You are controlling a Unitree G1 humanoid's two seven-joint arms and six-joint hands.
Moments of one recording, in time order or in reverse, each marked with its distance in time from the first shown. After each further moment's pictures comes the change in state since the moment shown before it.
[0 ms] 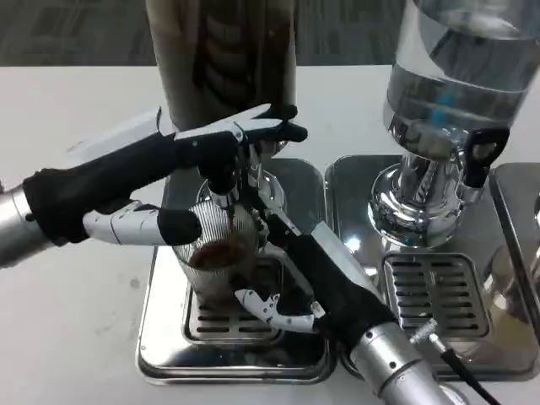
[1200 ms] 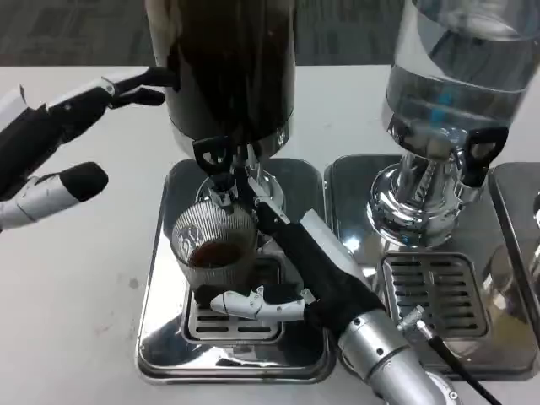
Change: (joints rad) left arm 0.148 0.052 0.199 0.014 0.084 -0.042 0.267; right arm -0.055 0.026 0.007 0.045 0.000 -0.005 -0.016
